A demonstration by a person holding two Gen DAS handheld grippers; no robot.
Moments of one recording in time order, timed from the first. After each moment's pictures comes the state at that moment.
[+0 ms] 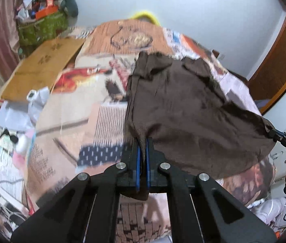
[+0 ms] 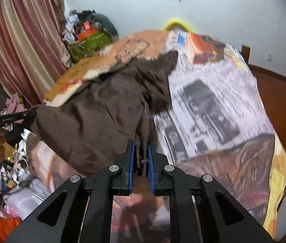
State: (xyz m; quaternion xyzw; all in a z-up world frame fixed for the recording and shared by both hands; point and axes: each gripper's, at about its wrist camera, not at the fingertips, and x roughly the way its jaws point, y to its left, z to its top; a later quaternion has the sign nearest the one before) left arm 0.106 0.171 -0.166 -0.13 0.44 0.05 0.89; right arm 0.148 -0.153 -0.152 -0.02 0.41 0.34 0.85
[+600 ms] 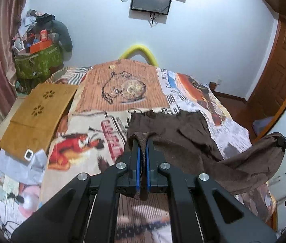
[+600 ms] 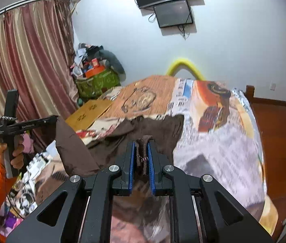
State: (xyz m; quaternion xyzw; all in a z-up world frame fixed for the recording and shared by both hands) left arm 0.223 0.187 -0.088 -0.10 0.35 0.06 0.93; right arm 0.208 -0.135 -0.074 0.02 0.30 0.36 0.89
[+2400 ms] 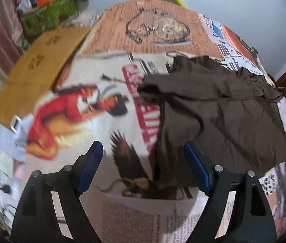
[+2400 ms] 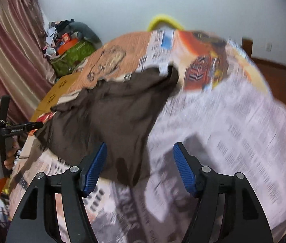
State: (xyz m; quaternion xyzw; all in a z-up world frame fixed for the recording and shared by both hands) left arm 0.309 0.250 -0.254 -0.13 0.52 0.12 0.84; right arm 0.303 -0.119 -0.190 0.04 0.45 0.31 0.84
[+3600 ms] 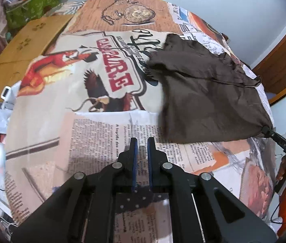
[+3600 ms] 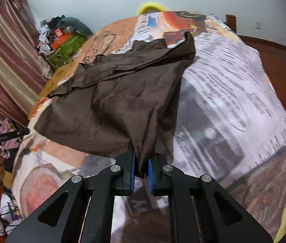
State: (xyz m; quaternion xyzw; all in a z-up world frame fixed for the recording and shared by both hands) left arm 0.211 0.187 -0.227 -0.15 0.53 0.04 0.84; right arm 0.248 -0.168 -0.211 0.05 0.48 0.28 0.83
